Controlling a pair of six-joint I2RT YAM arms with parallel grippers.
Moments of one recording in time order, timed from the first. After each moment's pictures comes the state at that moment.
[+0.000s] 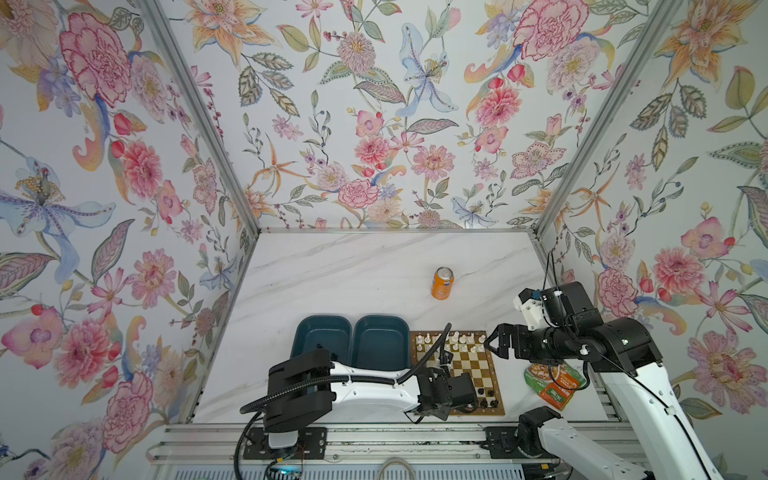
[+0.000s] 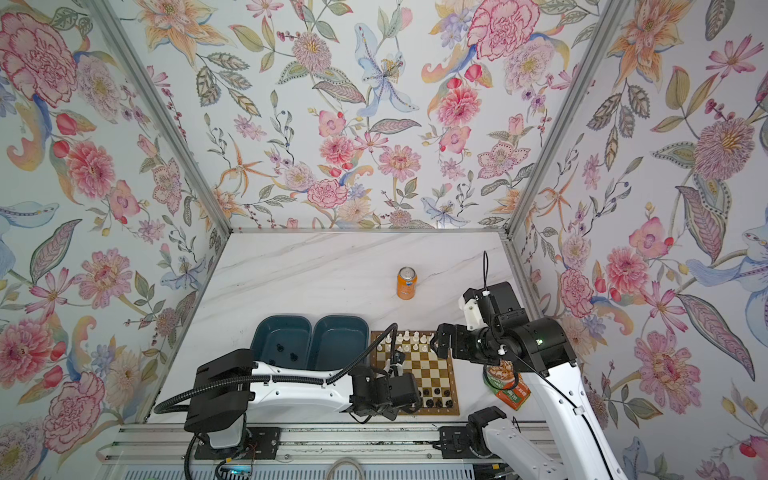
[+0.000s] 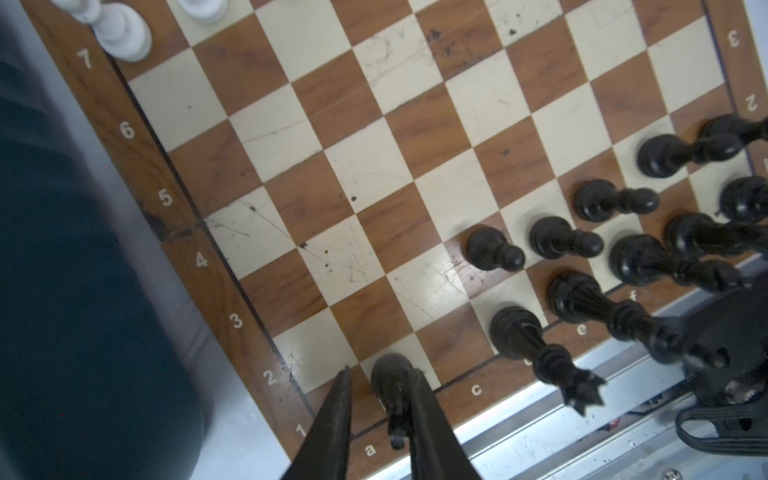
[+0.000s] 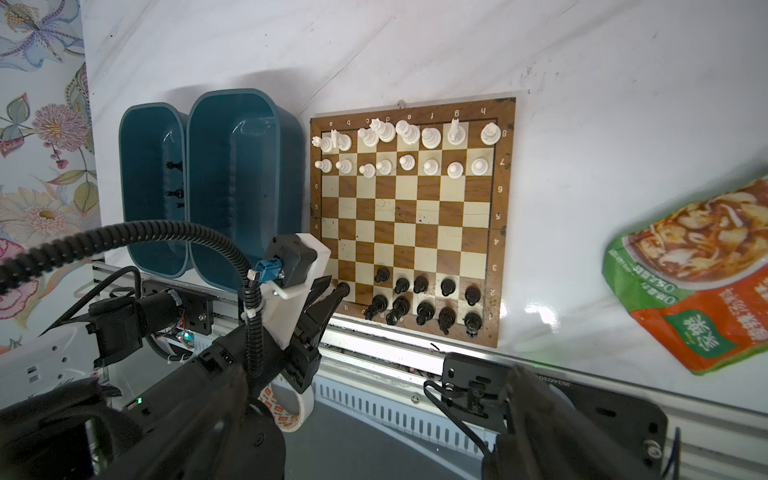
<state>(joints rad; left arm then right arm) -1.43 1.84 1.24 -0.68 -0.24 -0.91 0.34 0.90 1.26 -1.46 -0.26 0.41</state>
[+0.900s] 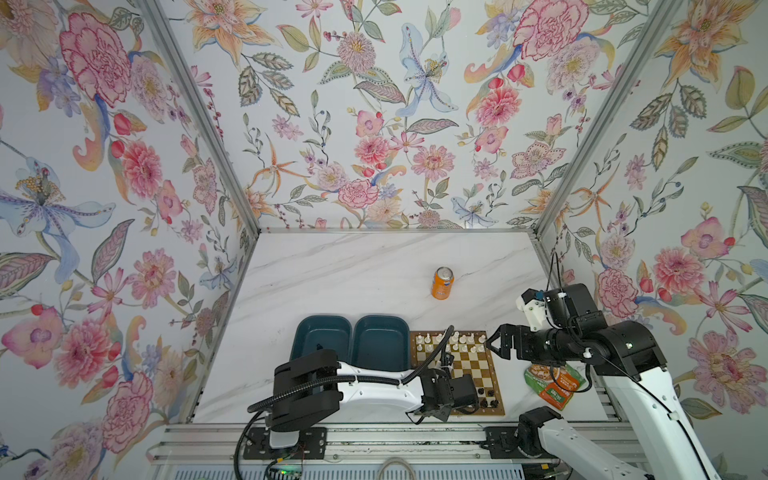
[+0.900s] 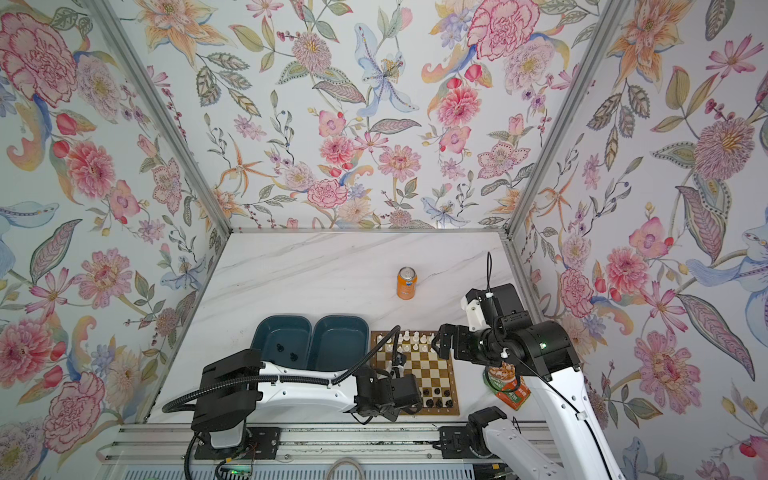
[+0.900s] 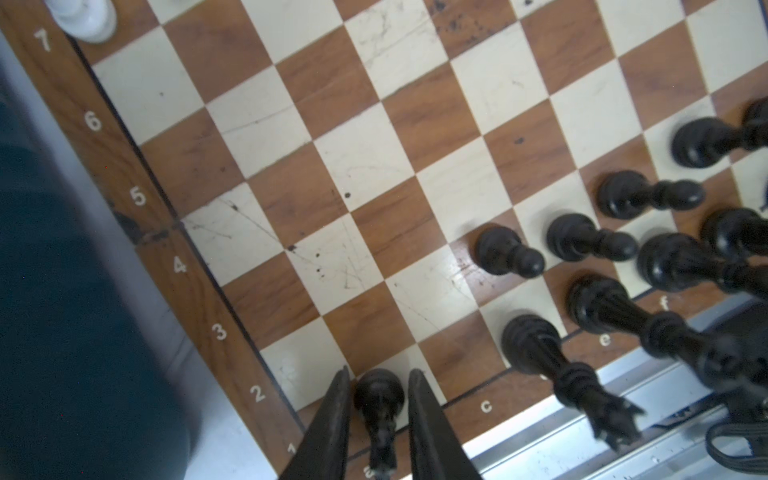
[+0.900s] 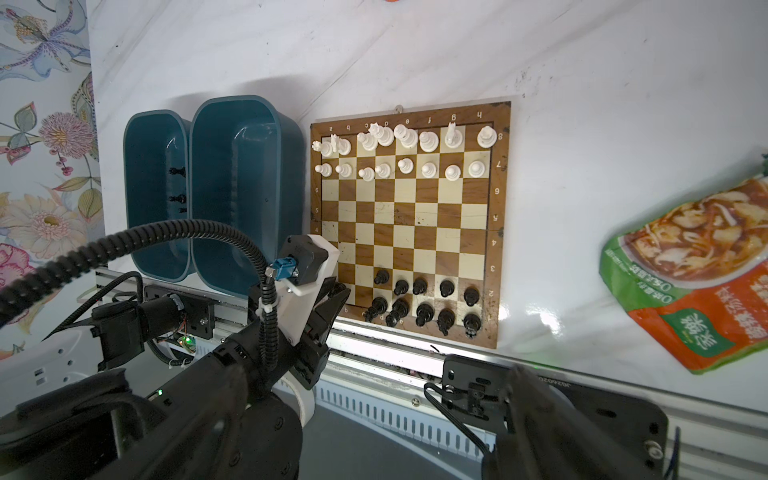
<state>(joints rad) -1.43 1.87 1.24 -0.68 -0.24 -0.91 0.33 0.88 1.26 -1.46 -0.26 0.41</state>
